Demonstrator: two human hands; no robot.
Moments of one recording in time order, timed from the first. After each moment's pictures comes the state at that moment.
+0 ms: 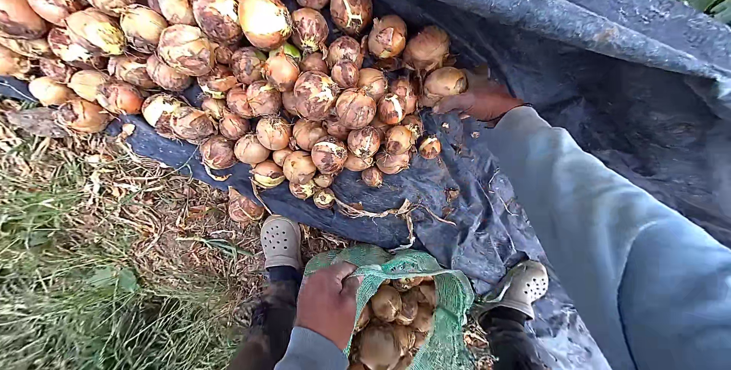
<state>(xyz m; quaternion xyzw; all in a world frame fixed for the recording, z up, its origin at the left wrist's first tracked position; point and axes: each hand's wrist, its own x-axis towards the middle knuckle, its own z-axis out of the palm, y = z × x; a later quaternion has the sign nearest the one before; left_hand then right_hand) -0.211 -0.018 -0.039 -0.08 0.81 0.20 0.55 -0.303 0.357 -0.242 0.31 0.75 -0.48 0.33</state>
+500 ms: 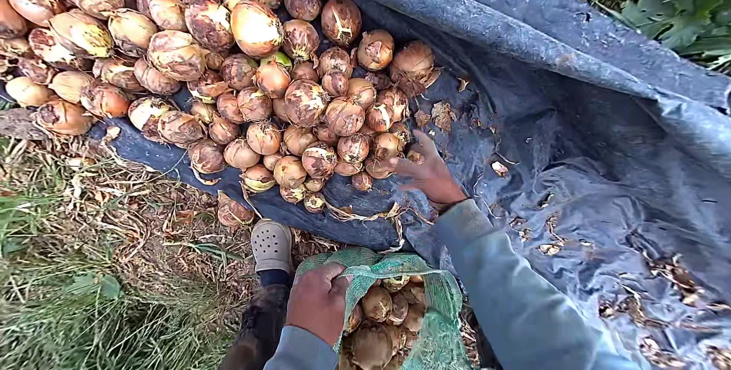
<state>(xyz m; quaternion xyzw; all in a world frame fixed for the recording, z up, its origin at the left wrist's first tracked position) -0.215 -0.015 -0.041 -0.07 0.81 0.20 0.55 -0.221 0.242 -0.195 0.42 0.63 -0.59 0.26</state>
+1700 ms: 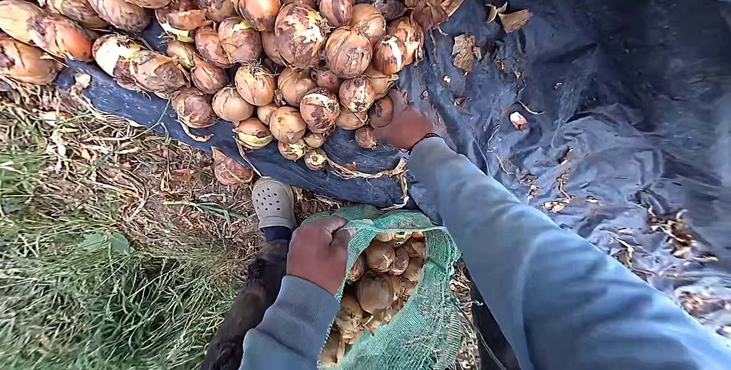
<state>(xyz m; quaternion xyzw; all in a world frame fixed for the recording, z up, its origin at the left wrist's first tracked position) -0.211 -0.019 -0.041 -0.09 0.82 0.21 0.53 -0.249 0.201 -0.232 0.28 0.79 -0.26 0.47</state>
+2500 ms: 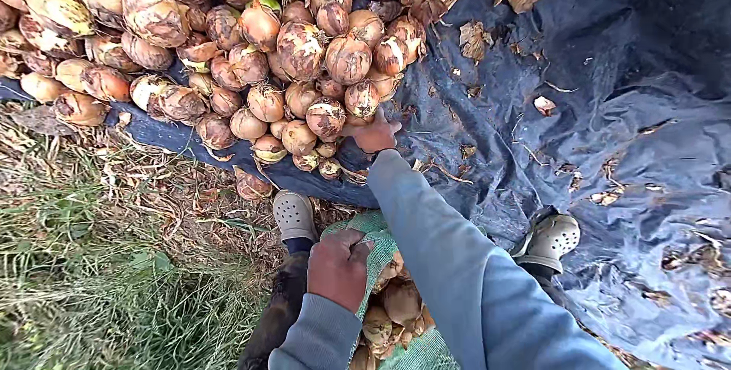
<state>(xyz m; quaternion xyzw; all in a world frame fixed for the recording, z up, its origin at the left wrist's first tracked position) -0.205 -0.020 -0.040 -0.07 0.82 0.19 0.54 -0.266 0.111 -0.255 0.54 0.61 -0.44 0.38</state>
